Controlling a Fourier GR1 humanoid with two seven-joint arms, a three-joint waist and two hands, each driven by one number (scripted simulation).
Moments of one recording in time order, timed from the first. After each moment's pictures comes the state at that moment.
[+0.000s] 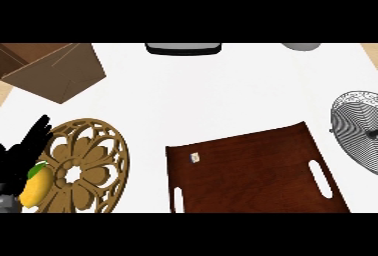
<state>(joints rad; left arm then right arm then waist) 0.01 0.35 0.19 -1.42 0.04 -0.10 0.14 -0.78 -0.84 -0.20 -1.03 1.09 0.42 0.09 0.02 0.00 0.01</state>
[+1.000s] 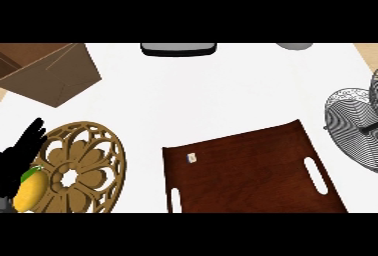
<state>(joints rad) 0.02 0.35 0.24 -1.40 0.04 -0.12 0.16 -0.92 -0.92 -0.62 -0.94 0.82 0.39 0.27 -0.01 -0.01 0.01</state>
